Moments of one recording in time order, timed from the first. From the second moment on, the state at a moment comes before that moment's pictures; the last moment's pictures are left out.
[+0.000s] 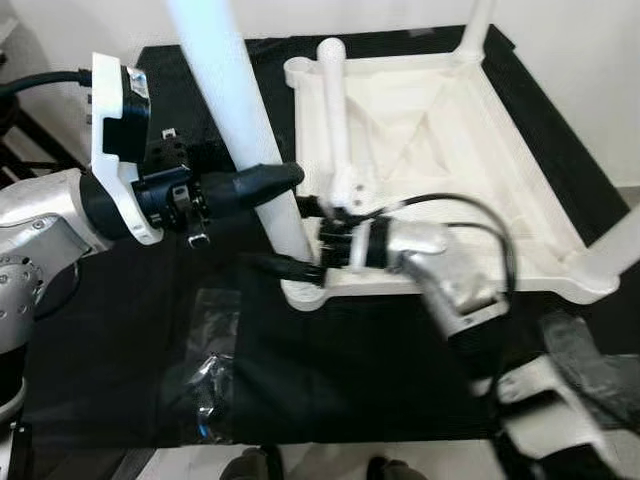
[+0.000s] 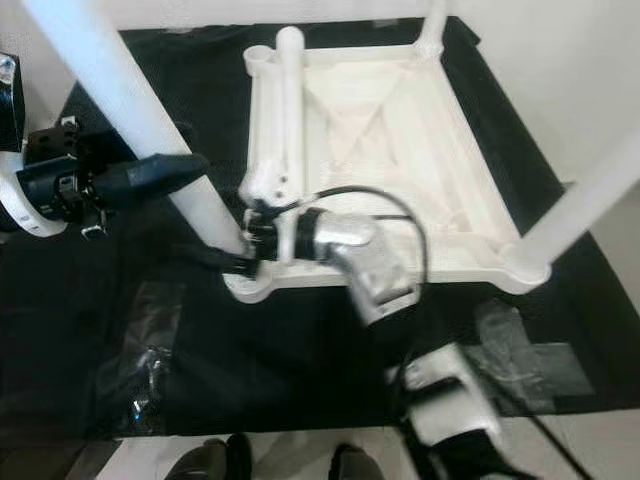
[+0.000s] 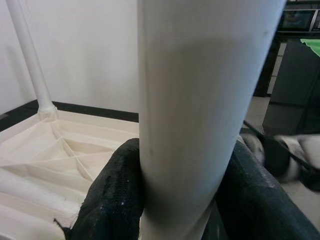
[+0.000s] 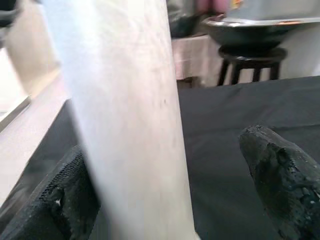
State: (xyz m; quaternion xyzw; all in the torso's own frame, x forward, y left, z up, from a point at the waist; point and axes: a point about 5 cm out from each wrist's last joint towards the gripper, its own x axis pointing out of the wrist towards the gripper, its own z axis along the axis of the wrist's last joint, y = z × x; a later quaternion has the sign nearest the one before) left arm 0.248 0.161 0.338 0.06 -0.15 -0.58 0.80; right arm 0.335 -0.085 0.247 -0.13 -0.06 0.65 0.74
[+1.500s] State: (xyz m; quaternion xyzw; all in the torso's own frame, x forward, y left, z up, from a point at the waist) left arm 0.285 0.109 0.351 0.15 -0.09 -0.70 0.69; right arm 0.349 -0.075 0.259 -0.14 -0.06 0.78 0.61
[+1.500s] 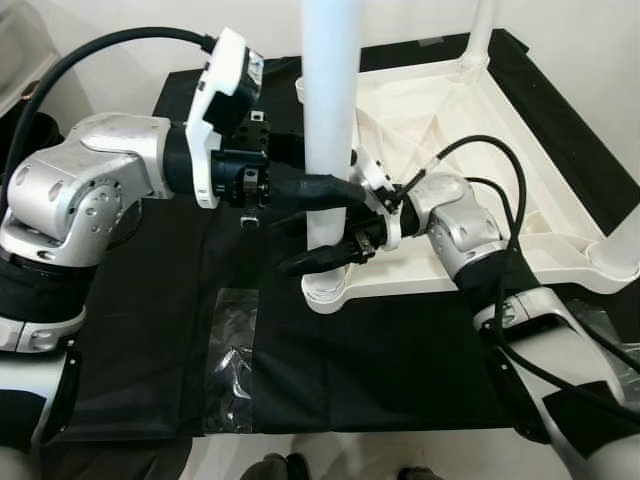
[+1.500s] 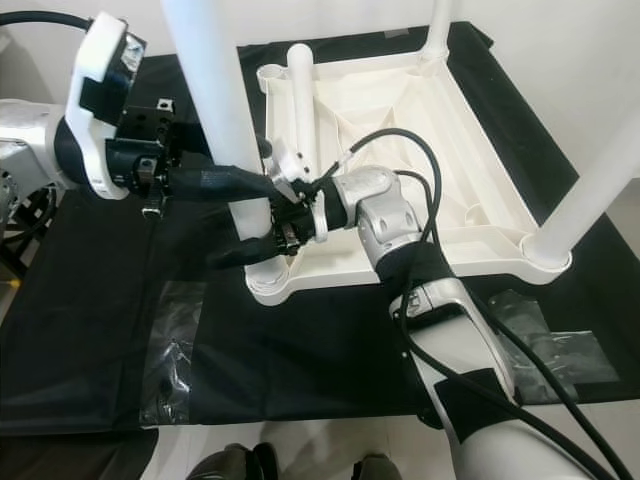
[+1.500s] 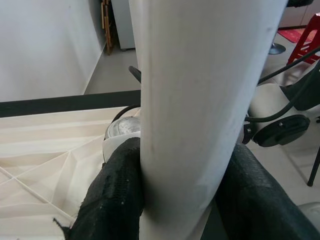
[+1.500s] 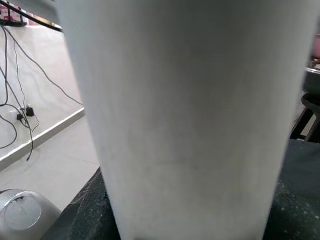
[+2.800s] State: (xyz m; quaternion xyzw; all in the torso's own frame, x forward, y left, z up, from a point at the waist) left arm 0.317 0.138 0.340 0.13 -0.12 -0.59 0.79; right arm 0.325 -0.017 0.215 0.00 -0.03 0.44 0.90
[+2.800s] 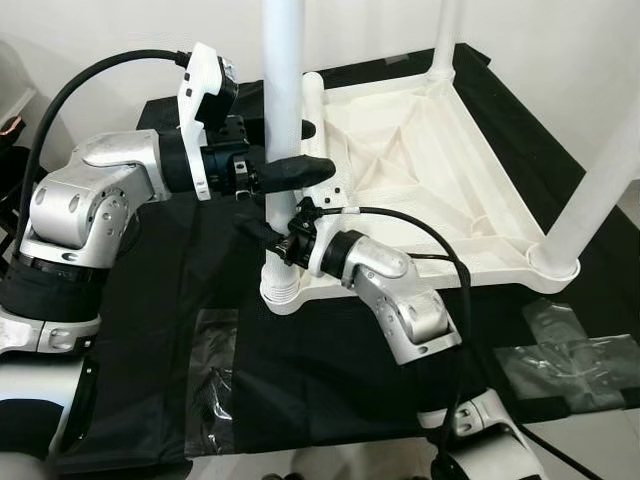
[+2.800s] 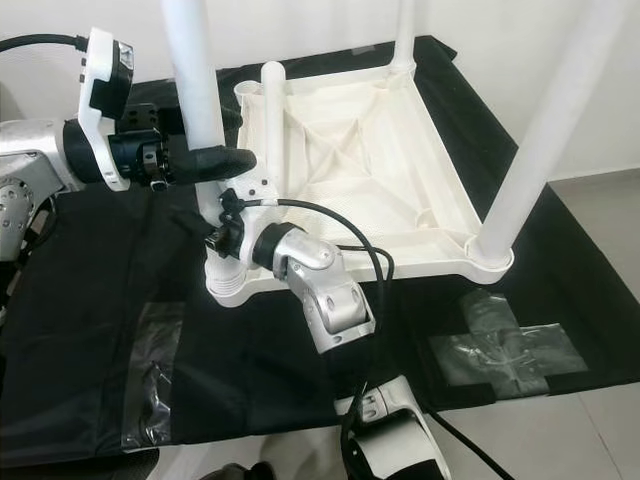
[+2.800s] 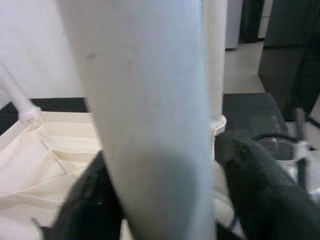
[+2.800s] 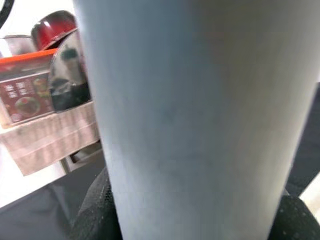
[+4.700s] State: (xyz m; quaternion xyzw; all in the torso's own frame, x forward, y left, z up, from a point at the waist) left arm 0.298 0.163 0.358 0.04 -0.19 -0.48 0.86; right arm 0.359 -0.065 0.241 -0.09 -0.06 0.53 0.84
